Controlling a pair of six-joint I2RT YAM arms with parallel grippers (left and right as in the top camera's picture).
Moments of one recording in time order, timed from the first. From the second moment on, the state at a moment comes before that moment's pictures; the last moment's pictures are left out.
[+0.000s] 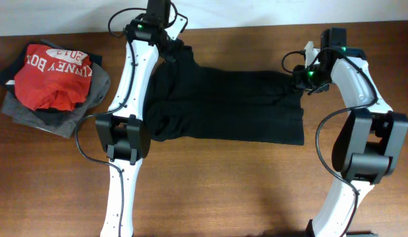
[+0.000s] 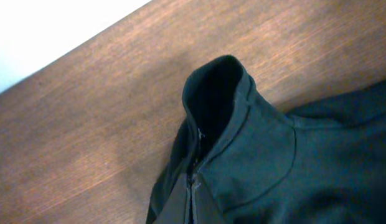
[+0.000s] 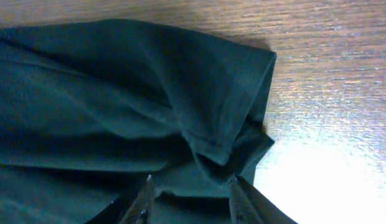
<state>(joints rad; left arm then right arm) -0.23 2.63 2.73 -1.14 0.03 0.29 -0.15 2.14 1.74 -0.90 -0.24 -0.04</state>
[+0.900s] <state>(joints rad) -0.23 2.63 2.73 -1.15 0.03 0.29 -0.15 2.23 1.74 -0.87 -0.18 -0.08</state>
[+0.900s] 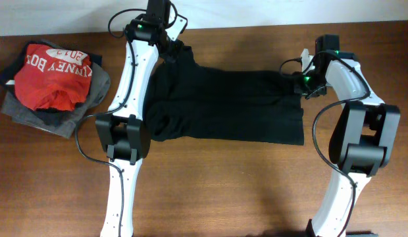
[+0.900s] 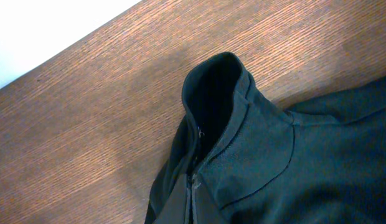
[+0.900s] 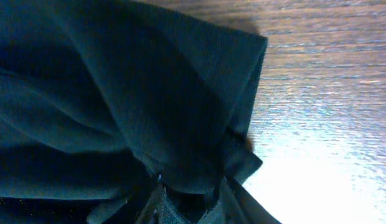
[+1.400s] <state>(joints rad) -0.23 2.63 2.73 -1.15 0.03 0.29 -0.15 2.25 1.74 -0.86 -0.16 -0.10</state>
